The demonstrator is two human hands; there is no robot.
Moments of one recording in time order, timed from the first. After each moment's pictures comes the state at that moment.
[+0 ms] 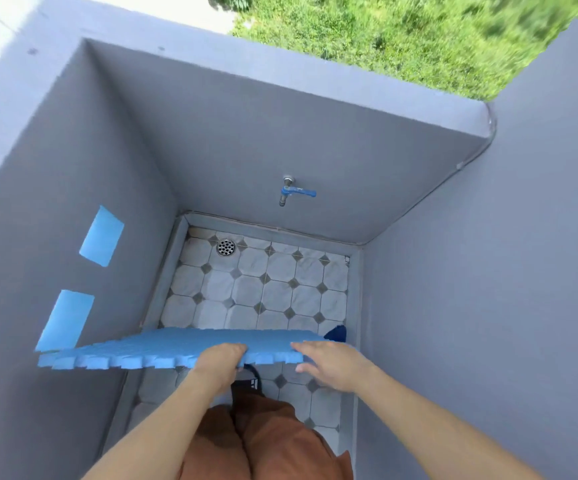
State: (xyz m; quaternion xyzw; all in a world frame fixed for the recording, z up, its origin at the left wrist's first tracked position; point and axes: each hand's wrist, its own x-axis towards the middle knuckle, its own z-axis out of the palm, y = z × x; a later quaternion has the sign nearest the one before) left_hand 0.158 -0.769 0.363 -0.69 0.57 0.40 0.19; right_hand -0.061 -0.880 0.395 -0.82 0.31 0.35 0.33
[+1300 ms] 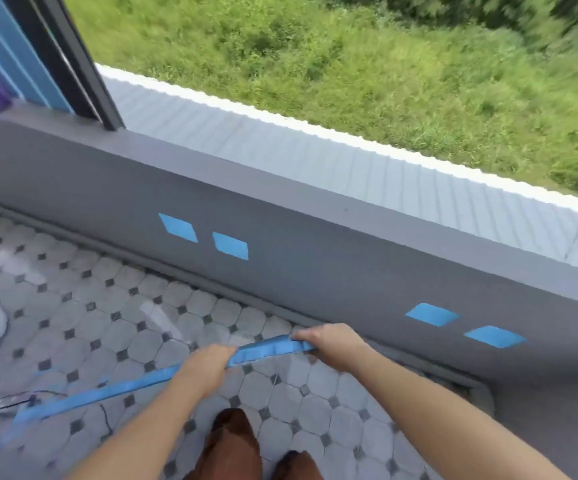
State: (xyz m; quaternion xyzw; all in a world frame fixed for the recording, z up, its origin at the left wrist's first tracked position) left_hand -0.031 -0.245 0.599 -0.92 -0.19 0.29 -0.17; right_hand 0.162 -0.436 0.599 -0.79 -0.56 0.26 -0.06
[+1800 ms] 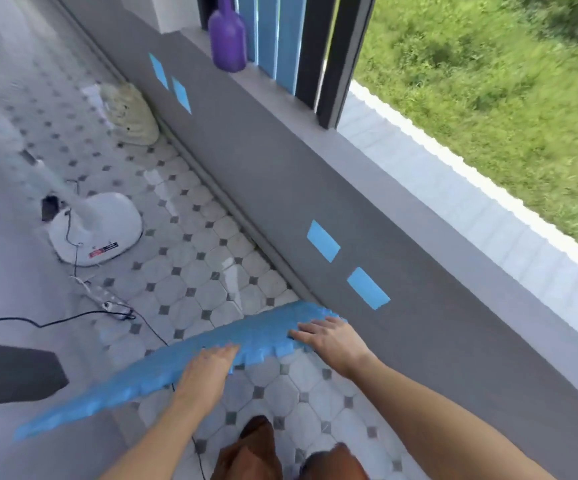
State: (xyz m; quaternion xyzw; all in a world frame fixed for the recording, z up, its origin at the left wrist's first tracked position) left_hand -0.173 -0.063 0.558 -0.84 -0.48 0.13 -0.23; right_hand 0.099 -0.110 0.541 -0.56 -0.82 0.12 -0.05
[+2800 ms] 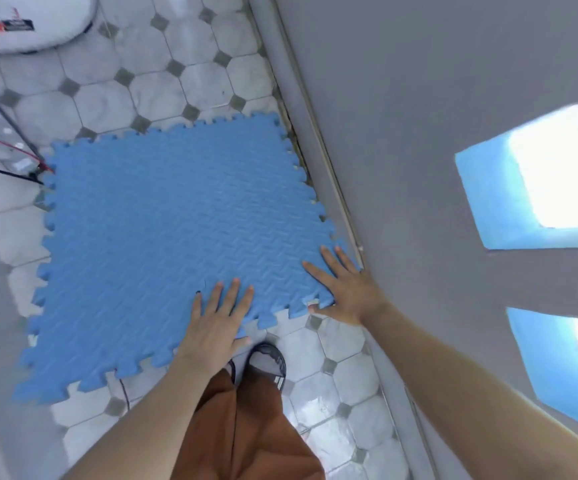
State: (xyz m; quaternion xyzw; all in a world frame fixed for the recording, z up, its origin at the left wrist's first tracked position) left_hand -0.042 0.015 0.054 -0.81 -0.50 0.18 -0.26; right_hand 0.236 0.066 0.064 -0.55 -0.75 0.27 -0.26
